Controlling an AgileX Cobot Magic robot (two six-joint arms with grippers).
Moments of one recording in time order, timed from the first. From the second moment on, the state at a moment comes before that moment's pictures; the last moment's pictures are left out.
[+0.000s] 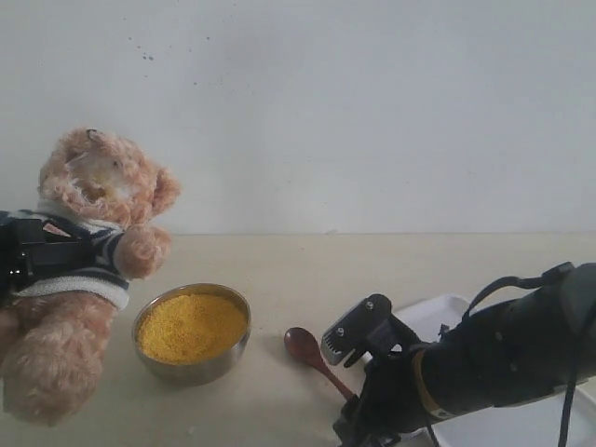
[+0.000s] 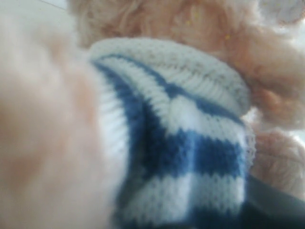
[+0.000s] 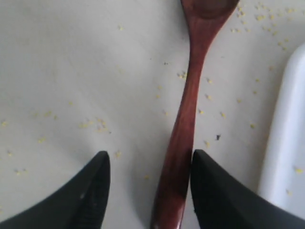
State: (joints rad) left arm 0.13 1.44 -0.67 -1.72 0.71 1.44; right arm 0.52 1.92 -0.85 -1.43 -0.21 1.13
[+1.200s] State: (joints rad) left arm 0.21 1.44 -0.67 -1.72 0.56 1.42; right arm 0.45 1.45 -0.73 -1.50 -0.19 1.26
